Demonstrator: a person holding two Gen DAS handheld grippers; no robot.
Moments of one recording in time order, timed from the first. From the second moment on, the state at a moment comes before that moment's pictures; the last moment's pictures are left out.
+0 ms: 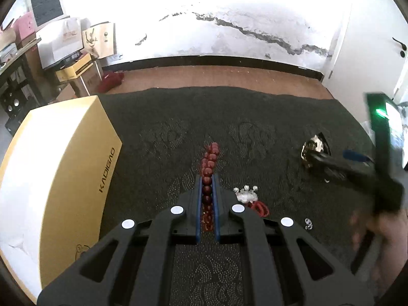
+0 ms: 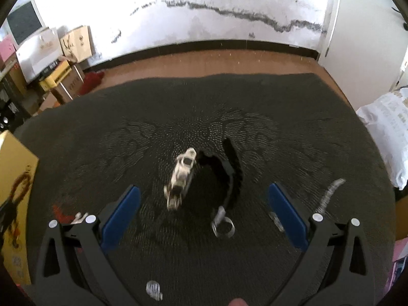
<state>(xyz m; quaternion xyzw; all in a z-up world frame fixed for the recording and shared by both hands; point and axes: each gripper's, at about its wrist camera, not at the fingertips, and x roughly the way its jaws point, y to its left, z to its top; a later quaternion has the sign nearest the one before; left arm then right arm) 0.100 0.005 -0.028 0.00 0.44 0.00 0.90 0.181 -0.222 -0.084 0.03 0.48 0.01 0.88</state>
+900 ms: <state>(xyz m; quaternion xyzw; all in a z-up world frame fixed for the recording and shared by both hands) 0.104 0.023 -0.034 -0.01 0.45 0.00 0.89 0.184 -0.203 -0.085 0.00 0.48 0.00 0.88</state>
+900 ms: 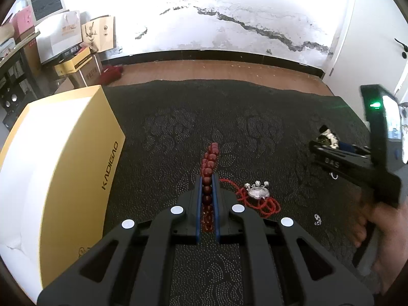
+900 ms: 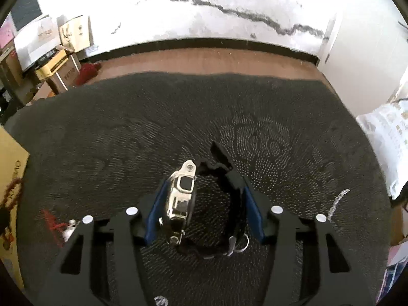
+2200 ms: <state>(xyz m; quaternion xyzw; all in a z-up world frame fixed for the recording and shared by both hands) -0.034 0.293 0.088 -0.06 0.39 0.19 0.90 0.015 0.129 0.105 -0.08 0.37 0.24 0.89</state>
